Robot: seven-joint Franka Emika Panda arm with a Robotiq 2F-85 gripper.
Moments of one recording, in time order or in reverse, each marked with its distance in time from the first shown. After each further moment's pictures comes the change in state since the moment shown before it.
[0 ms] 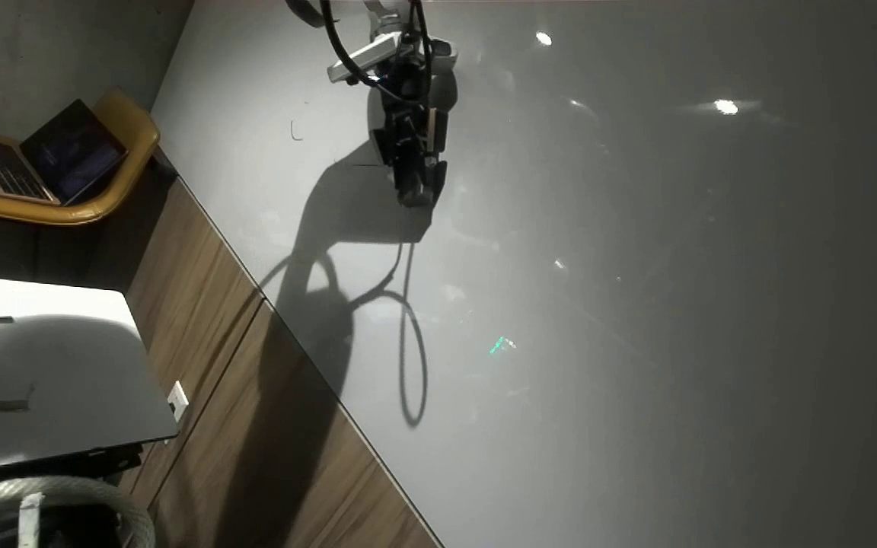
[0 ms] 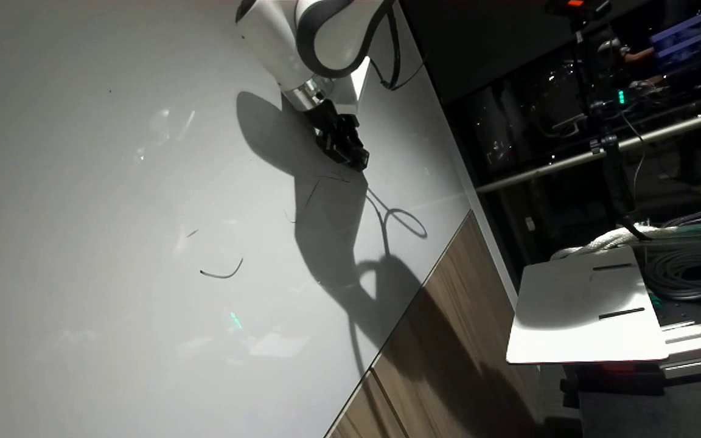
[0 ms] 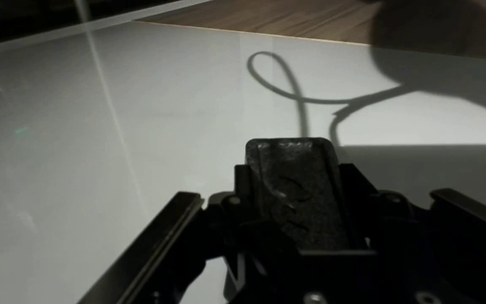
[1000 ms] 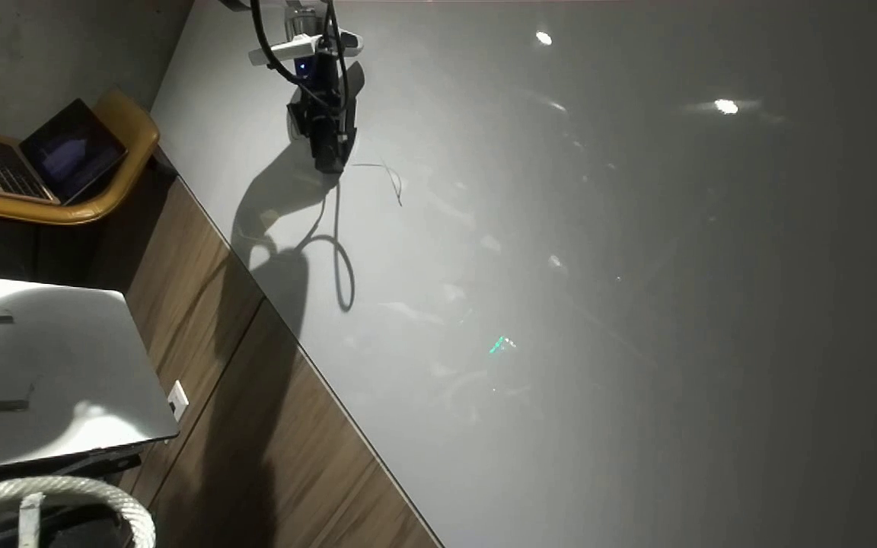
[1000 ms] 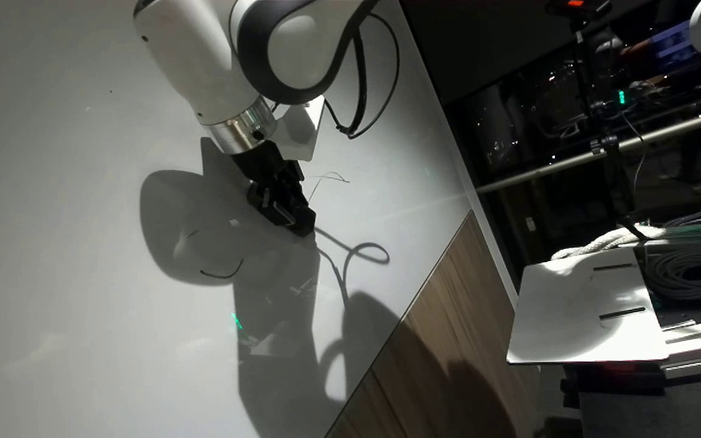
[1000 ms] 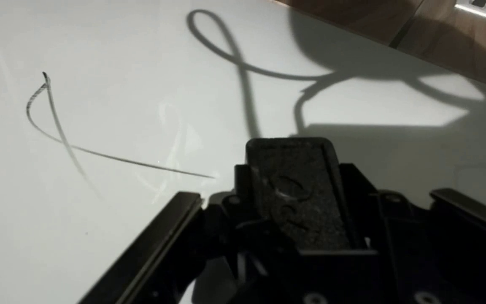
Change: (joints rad) arm 0.182 0.171 0.154 0.116 0.004 0.038 0.065
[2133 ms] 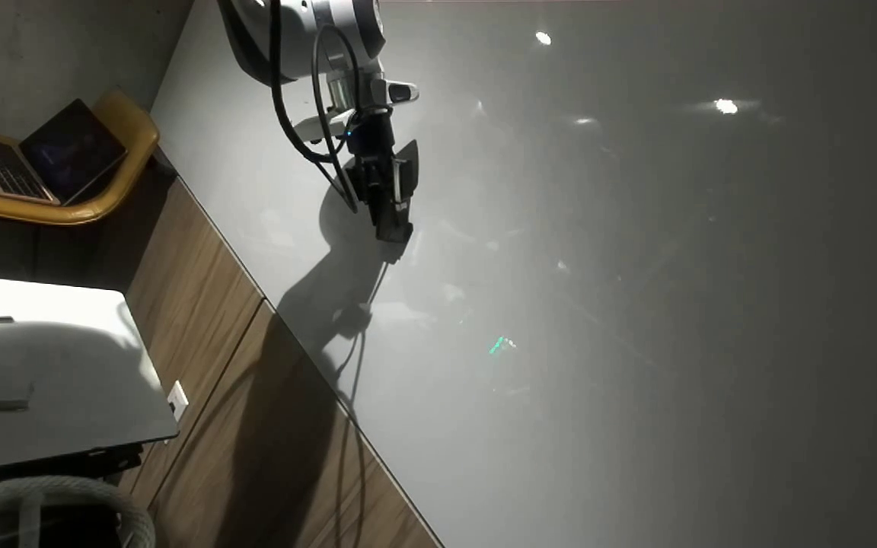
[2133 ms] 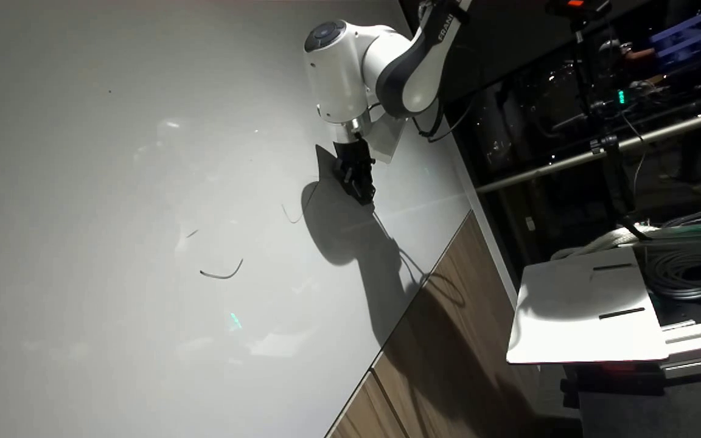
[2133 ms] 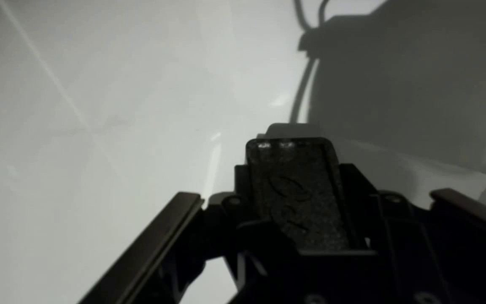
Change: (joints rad) arm -0.248 -0.251 -0.166 -0.464 -0.203 0.487 0.258
